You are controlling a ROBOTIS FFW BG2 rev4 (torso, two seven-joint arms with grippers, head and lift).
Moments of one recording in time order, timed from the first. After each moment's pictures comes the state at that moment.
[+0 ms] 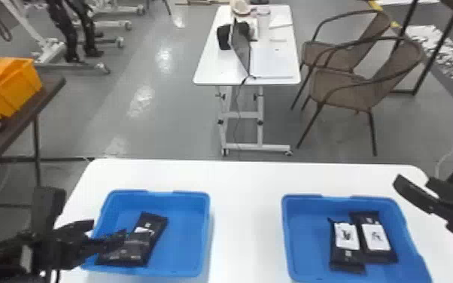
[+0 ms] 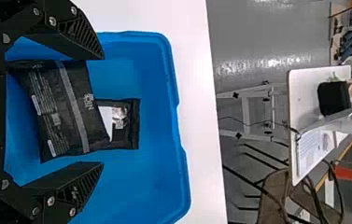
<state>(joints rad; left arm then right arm) 0.18 0.00 0.46 -1.86 -0.49 0.71 -0.93 0.15 0.00 -0.50 -1.90 -0.17 0.65 0.80</state>
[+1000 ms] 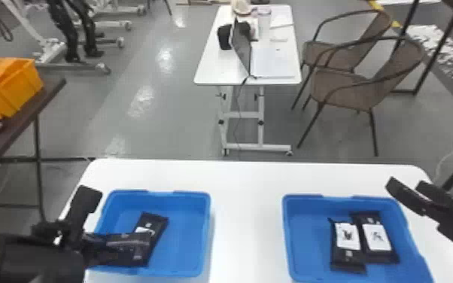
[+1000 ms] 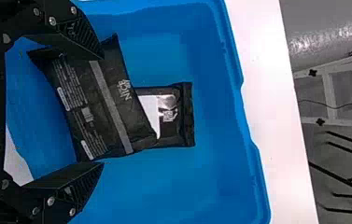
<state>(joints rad) 0.04 0.06 0.34 -1.63 -0.77 0.81 -1.04 0.14 0.00 -0.48 -1.85 -0.21 0.65 0.80</state>
